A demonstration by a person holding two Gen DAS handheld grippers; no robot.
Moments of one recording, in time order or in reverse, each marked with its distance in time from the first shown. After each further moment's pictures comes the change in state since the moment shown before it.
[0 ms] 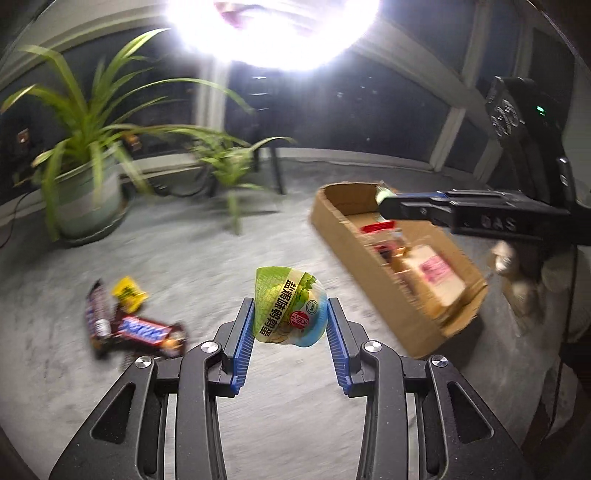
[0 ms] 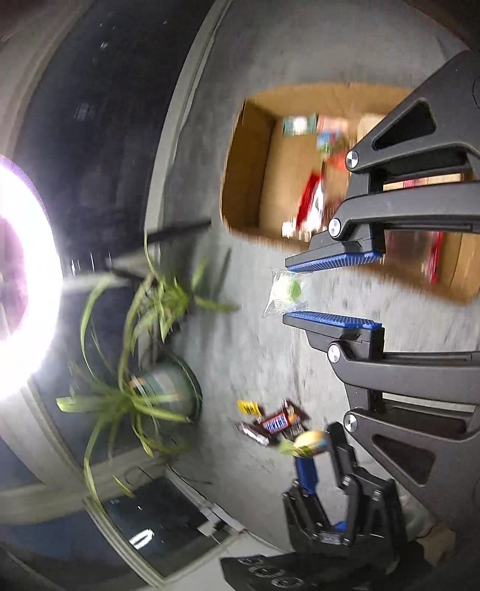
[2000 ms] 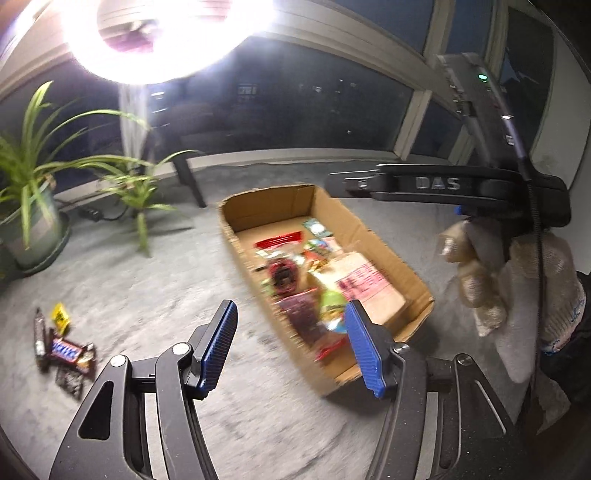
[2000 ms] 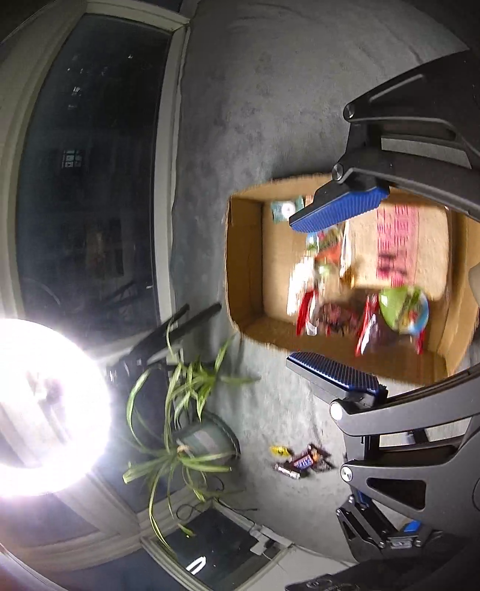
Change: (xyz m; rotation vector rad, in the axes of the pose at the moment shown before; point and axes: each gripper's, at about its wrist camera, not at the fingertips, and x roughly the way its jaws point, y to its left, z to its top) left arm 0.017 -0.091 0.020 0.056 0.021 -0.032; right arm -0.033 -0.064 -0.009 0.141 -0.062 -0.054
